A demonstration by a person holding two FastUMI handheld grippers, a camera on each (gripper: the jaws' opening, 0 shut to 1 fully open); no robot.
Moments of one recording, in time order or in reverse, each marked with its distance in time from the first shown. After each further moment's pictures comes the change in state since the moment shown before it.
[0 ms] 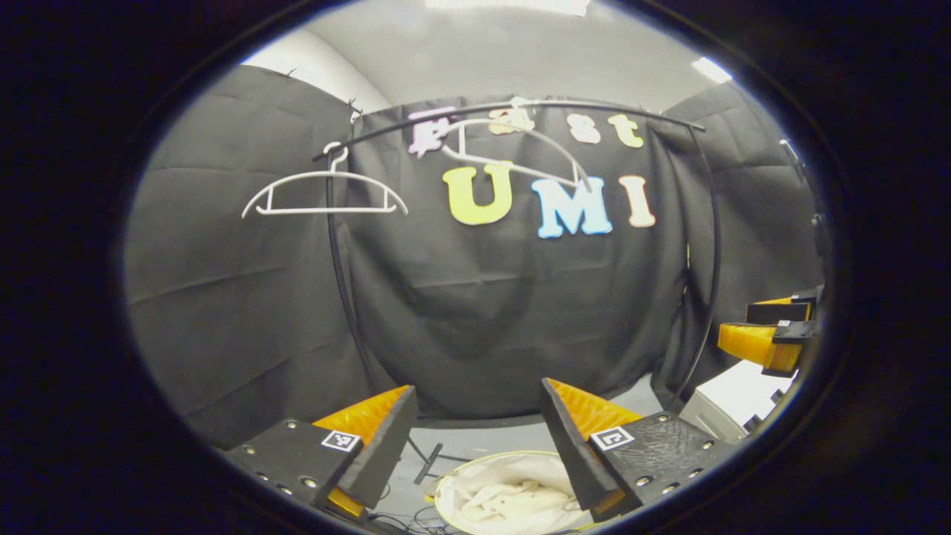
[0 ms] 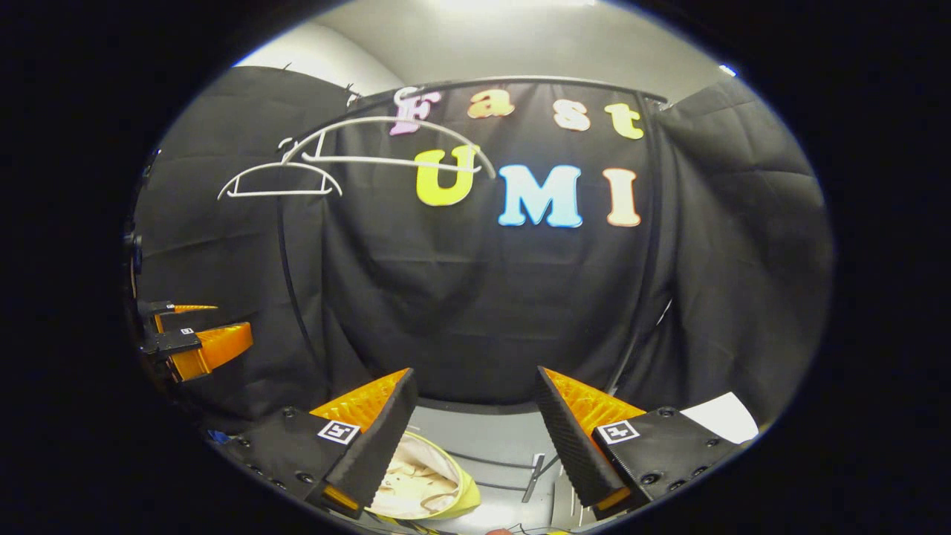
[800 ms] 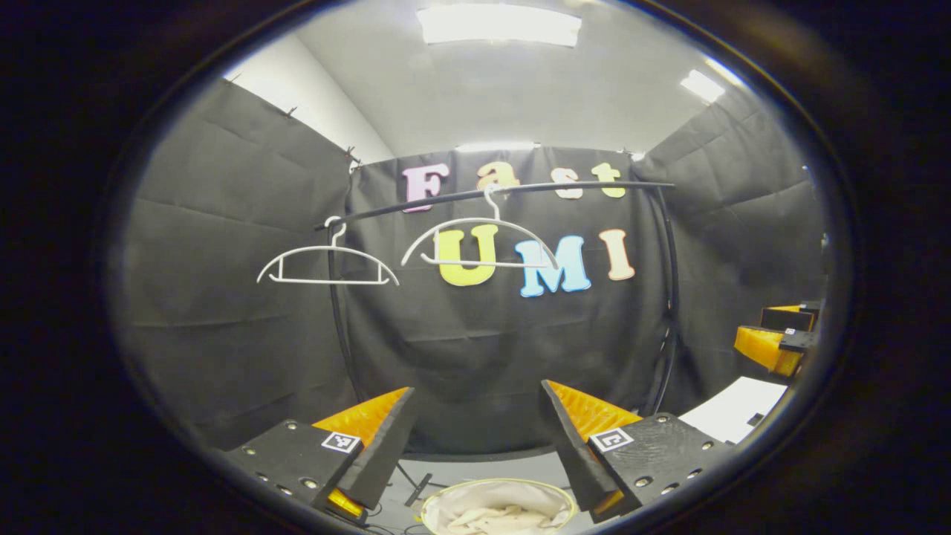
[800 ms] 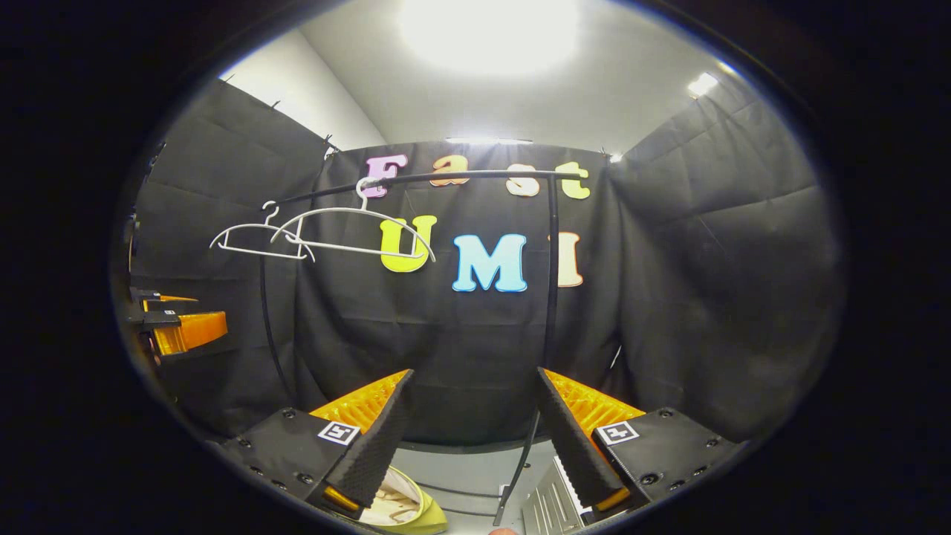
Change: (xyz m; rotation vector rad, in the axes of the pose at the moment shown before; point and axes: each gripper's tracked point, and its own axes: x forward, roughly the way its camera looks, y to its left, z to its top) left arm -0.085 -0.040 0.086 0.001 -0.188 -0.005; right arm -0.101 -0.075 0.052 0.004 -0.225 -0.107
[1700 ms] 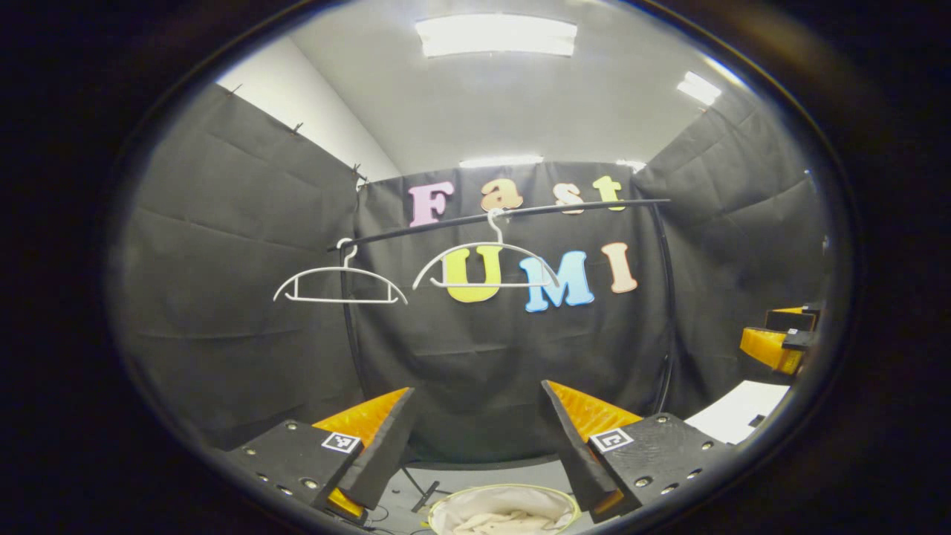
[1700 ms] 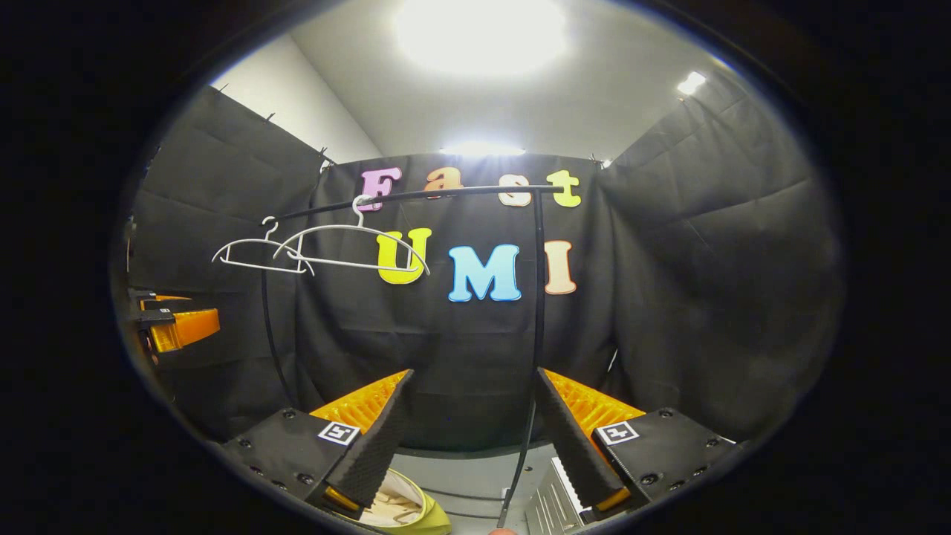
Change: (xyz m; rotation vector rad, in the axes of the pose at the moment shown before) left arm -0.029 0.004 0.022 0.015 -0.048 0.025; right arm -0.021 -0.011 0.011 0.021 -0.031 -0.009
